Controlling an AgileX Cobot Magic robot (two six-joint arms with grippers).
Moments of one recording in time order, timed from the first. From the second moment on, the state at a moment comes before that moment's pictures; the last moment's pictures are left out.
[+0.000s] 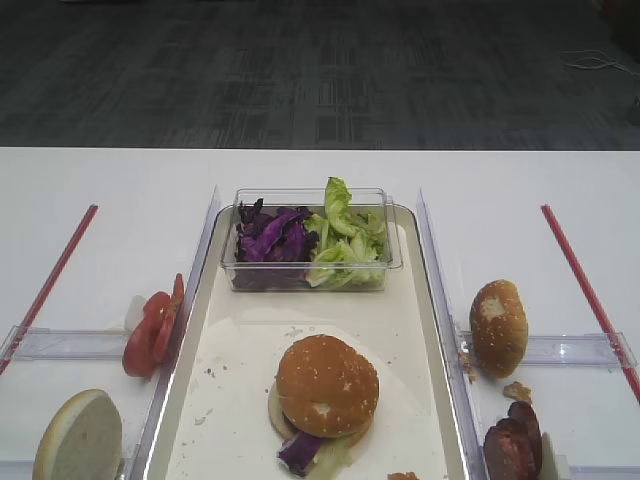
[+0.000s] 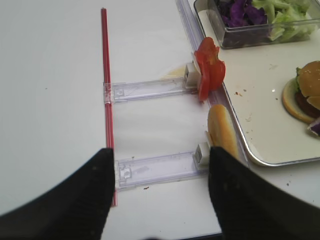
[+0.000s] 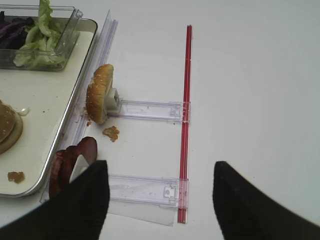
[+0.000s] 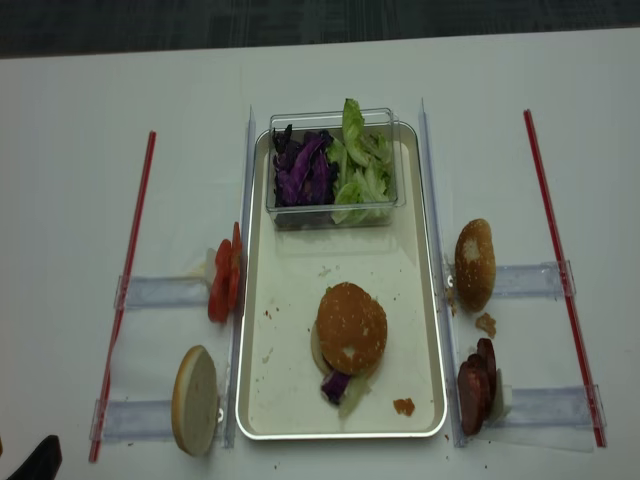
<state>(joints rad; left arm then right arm) -0.09 -0.02 -0.48 -0.04 1.18 -0.02 0.03 -0.02 -0.47 0.09 1.15 -0.07</state>
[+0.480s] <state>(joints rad) -0.09 -0.02 -0.48 -0.04 1.18 -0.02 0.03 -0.02 -0.47 0.09 1.15 -0.07</state>
